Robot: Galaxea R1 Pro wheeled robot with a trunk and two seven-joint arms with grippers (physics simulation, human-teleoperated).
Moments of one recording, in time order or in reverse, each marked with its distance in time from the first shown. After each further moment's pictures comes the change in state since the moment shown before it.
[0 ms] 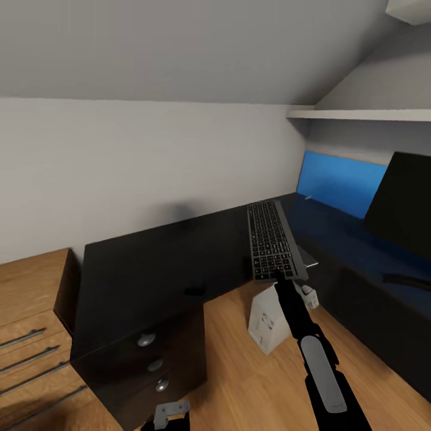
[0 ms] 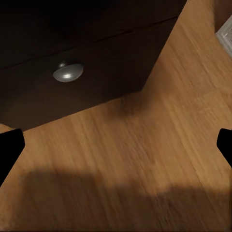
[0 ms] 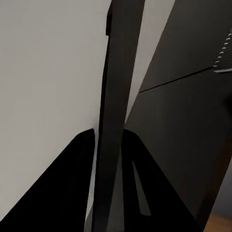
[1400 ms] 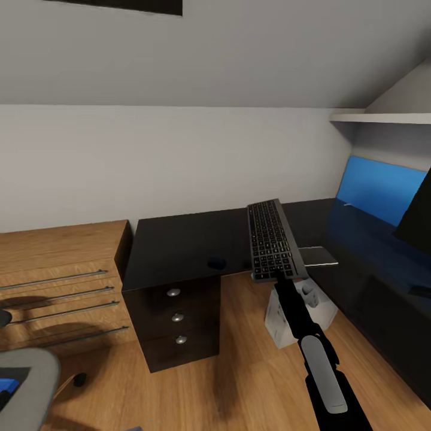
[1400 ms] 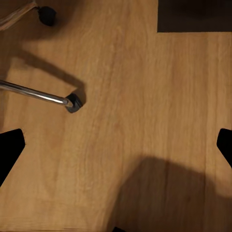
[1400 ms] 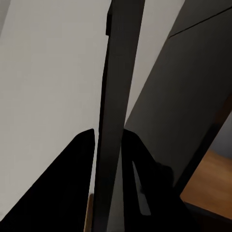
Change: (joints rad) left arm -0.001 0.029 0.099 0.347 0.076 -0.140 -0.007; right arm 0.001 -0.003 0.004 -0.008 0.002 0.002 -0.004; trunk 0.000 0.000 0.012
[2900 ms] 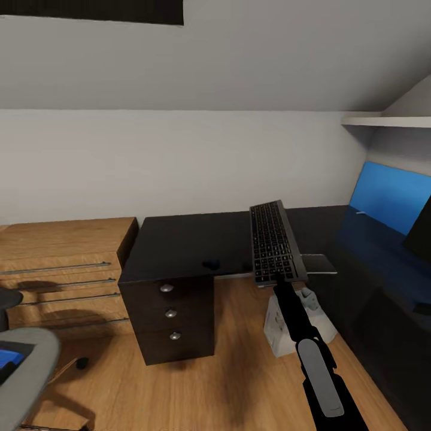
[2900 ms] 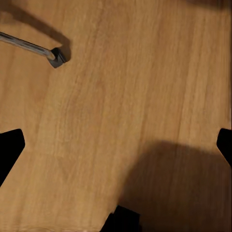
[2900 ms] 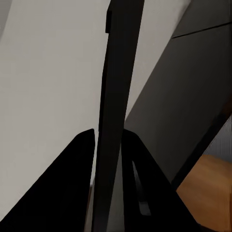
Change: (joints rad) left arm 0.000 -0.051 -0.009 0.141 0.007 -0.016 -0.075; right arm 0.012 0.007 0.010 0.018 0.039 -0.050 0.005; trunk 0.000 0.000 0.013
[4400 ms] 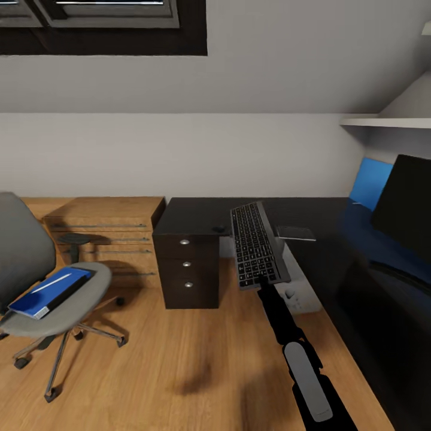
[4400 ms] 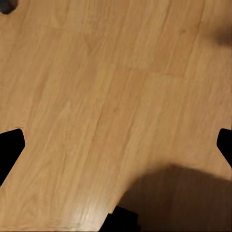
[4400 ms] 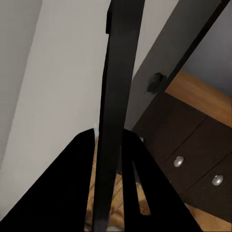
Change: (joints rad) left arm 0.000 -0.004 -0.002 0.002 -0.004 0.001 -0.001; right arm 0.003 0.000 0.111 0.027 -0.001 -0.005 0.005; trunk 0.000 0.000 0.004
